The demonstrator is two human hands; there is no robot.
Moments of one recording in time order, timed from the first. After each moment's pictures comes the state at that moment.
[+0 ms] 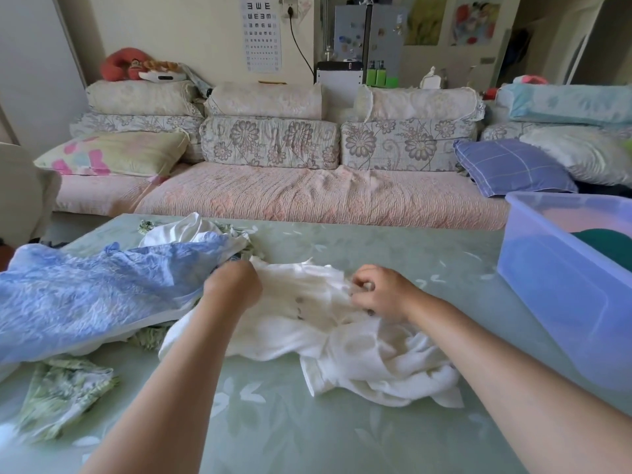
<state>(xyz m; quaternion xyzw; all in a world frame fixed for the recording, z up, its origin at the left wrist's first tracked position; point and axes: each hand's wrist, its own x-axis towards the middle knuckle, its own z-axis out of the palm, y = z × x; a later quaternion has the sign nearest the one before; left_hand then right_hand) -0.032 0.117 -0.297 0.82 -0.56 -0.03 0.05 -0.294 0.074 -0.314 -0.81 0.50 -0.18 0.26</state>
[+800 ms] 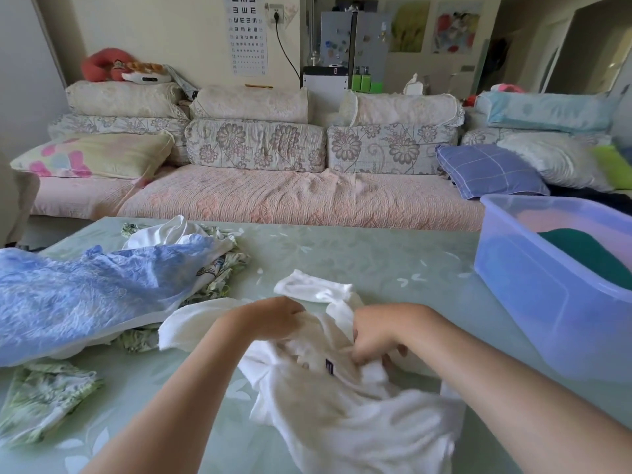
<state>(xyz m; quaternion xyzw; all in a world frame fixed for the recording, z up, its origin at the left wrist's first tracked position) -0.090 0.135 -0.319 0.64 -0.73 -0.23 0.01 -0.297 0.126 -0.297 -0.81 0.52 0.21 0.19</state>
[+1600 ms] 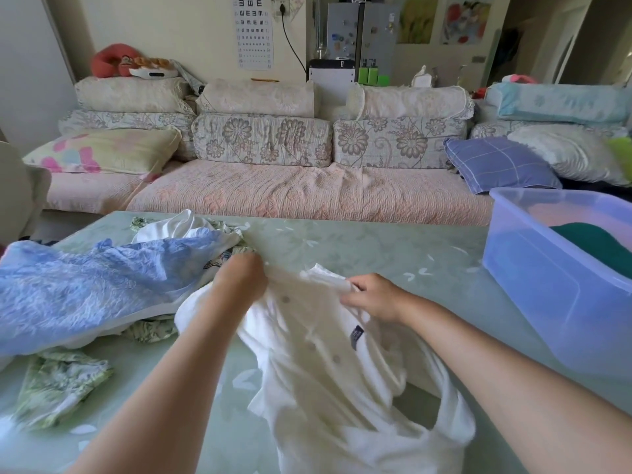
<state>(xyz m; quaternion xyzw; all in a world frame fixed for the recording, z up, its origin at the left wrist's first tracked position) -0.053 0.118 -0.297 0.78 -0.62 -0.01 0.11 -0.298 0.090 -0.324 -0.77 0.50 -0.18 0.36</state>
